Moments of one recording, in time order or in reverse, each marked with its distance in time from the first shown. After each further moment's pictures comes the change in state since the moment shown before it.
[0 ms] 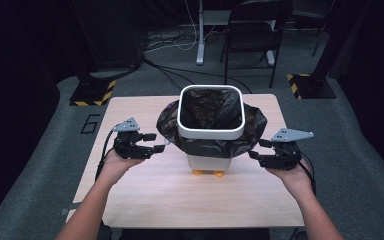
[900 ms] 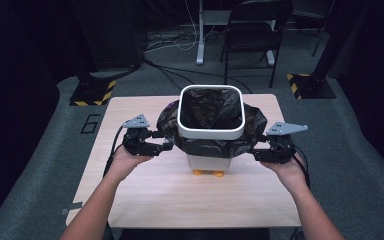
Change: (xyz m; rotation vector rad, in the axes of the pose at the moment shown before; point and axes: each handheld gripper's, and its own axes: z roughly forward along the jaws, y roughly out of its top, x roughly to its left) left arm -0.007 0.015 0.020 -0.002 -0.038 0.011; right arm -0.003 0.015 0.014 -0.018 0.025 0.004
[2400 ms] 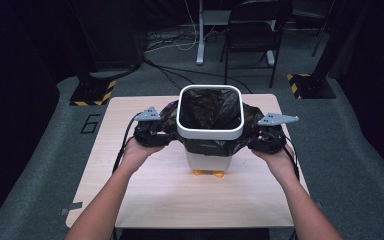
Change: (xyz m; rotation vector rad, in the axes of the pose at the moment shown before) left arm 0.000 0.023 0.025 -0.037 0.000 0.046; right arm -0.001 0.022 0.021 -0.046 0.006 0.007
